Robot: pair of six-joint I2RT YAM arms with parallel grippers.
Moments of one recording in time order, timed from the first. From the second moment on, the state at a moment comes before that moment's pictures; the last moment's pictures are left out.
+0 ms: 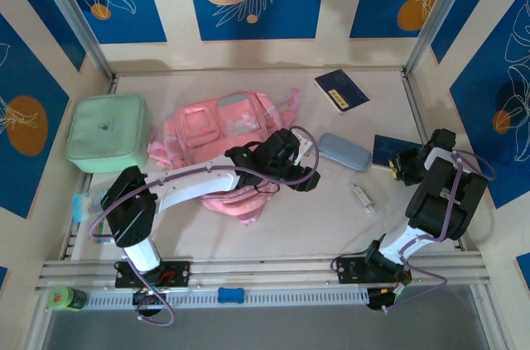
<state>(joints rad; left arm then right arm) -1.03 1.72 1.32 -0.35 0.10 -0.40 -0.57 1.61 0.87 -0.51 -0.39 0.75</state>
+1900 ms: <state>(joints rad) -1.02 1.74 1.28 -0.35 -0.08 -0.52 -0.23 2.30 1.90 -1.00 0.02 0.59</state>
